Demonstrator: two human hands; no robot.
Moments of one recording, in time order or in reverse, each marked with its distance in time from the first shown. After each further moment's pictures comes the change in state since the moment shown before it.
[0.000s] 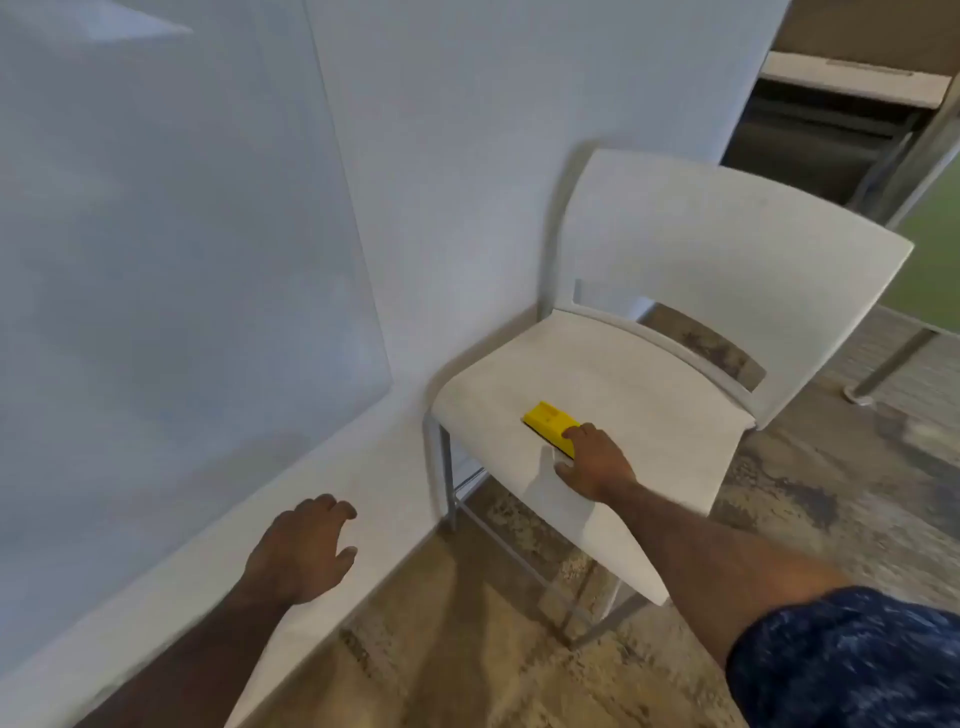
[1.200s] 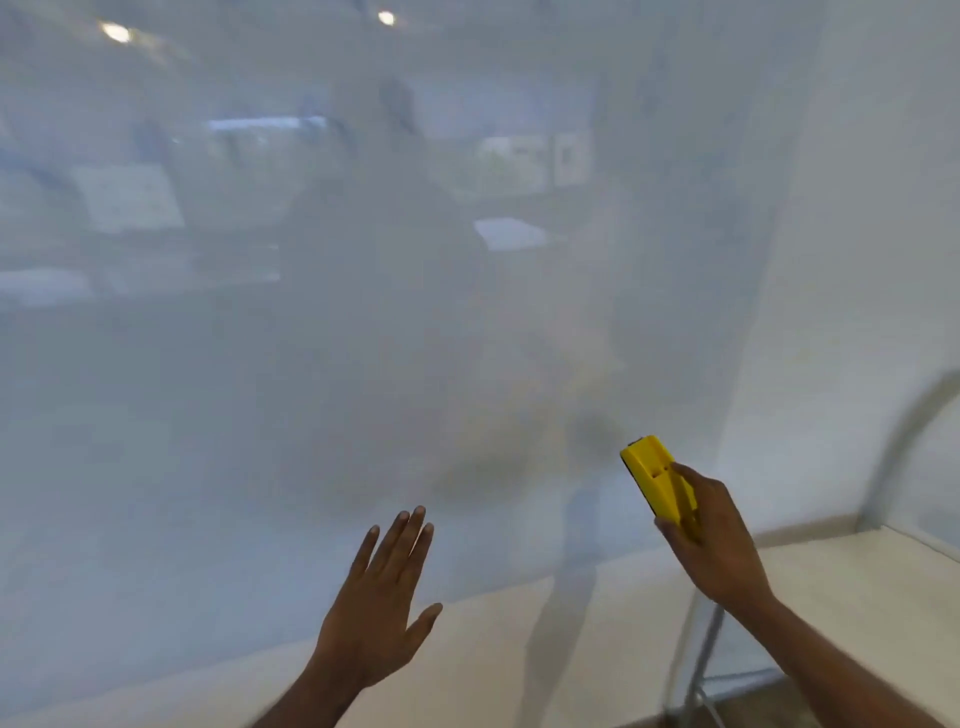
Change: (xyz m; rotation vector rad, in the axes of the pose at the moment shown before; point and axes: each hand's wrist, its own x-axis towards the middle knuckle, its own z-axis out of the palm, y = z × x) left_hand -0.304 -0.171 -0.041 0.205 0.647 -0.322; right_hand -0.115 -0.320 -0.093 0.517 0.465 -0.649
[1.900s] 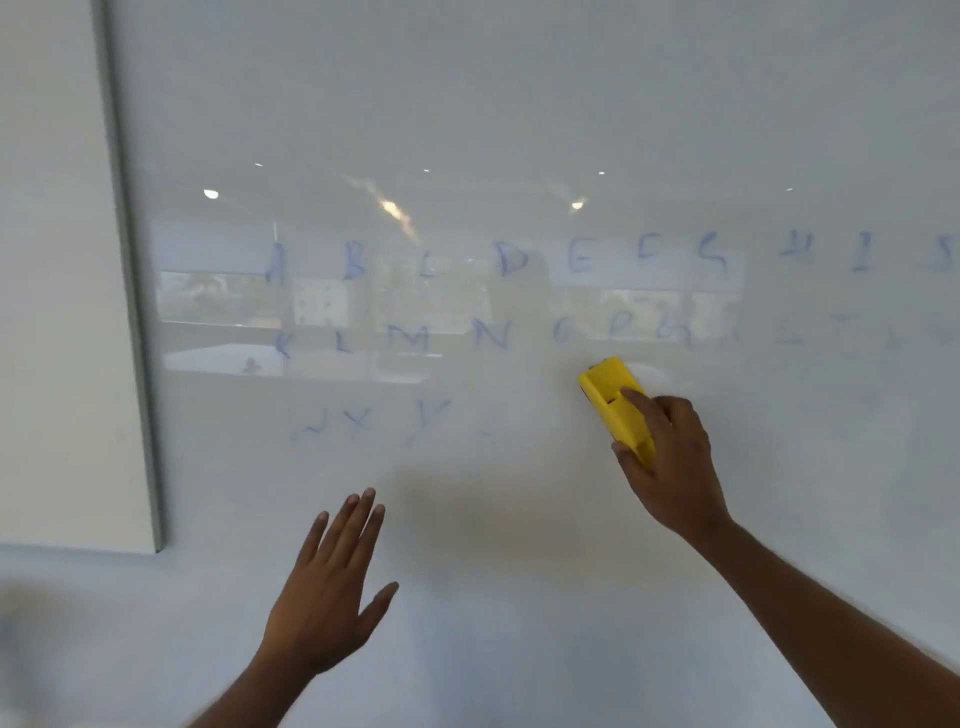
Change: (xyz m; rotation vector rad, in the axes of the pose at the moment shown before) left_hand -0.161 -0.288 -0.161 0.230 0.345 -0.348; right_hand 0.088 -0.435 0.077 0.007 0.242 -0.649
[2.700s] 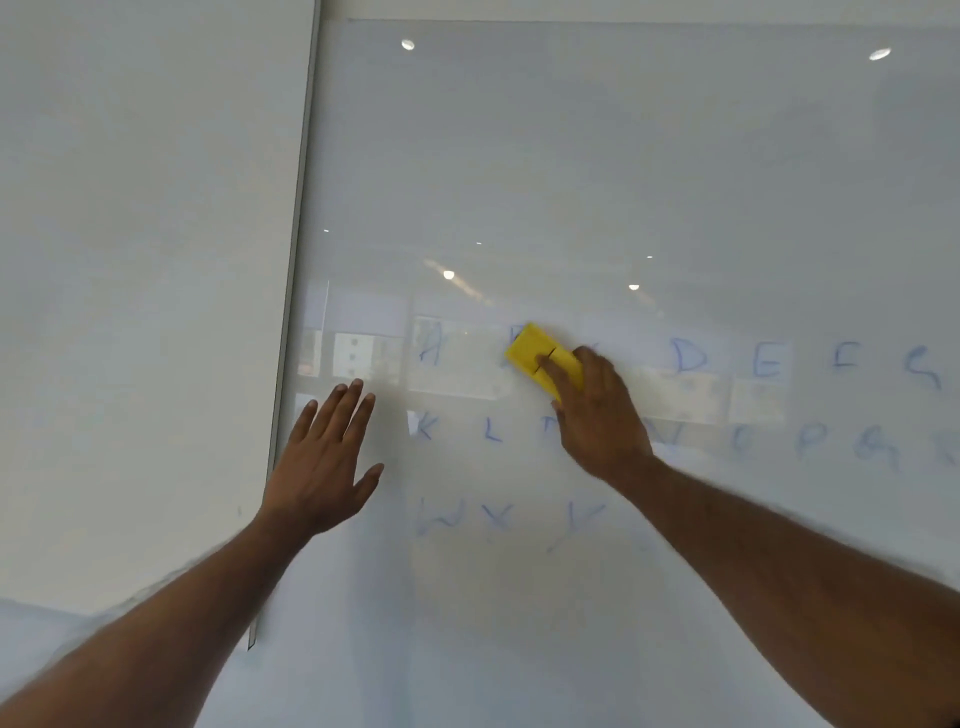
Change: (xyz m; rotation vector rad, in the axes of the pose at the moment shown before) left_hand 0.118 -0.258 -0.068 0.093 0.175 -0.170; right_hand 0.182 -0.207 0.156 -0.232 0.151 -0.414
